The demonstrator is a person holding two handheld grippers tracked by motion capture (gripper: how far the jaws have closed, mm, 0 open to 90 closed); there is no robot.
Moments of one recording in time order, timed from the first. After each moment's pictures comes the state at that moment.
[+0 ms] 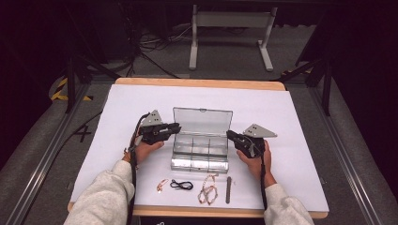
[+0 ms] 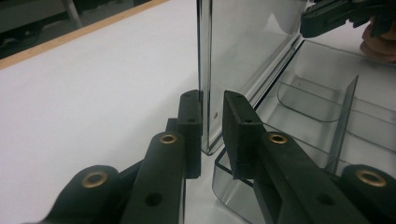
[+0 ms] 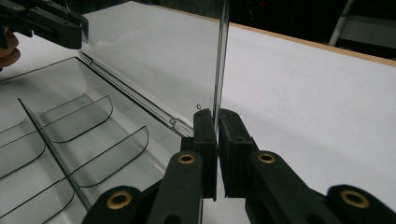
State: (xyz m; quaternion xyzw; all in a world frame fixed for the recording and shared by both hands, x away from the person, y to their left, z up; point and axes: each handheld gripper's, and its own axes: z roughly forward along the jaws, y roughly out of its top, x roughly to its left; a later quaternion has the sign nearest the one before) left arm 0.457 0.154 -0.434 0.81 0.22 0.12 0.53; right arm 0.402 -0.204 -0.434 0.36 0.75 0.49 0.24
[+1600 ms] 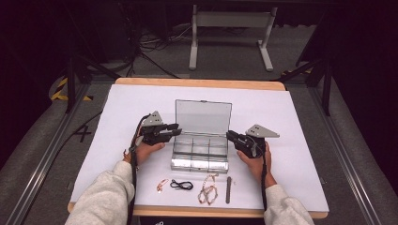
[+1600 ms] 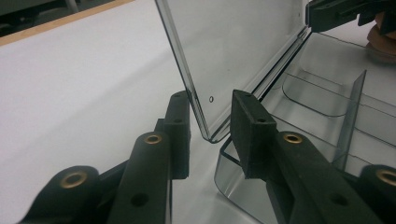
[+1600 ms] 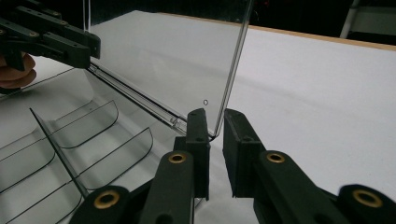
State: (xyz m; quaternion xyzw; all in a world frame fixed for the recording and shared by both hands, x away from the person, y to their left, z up) left arm 0.460 0.154 -0.442 0.81 0.24 0.11 0.52; right arm 0.404 -0.210 -0.440 0.38 0.74 0.51 0.22
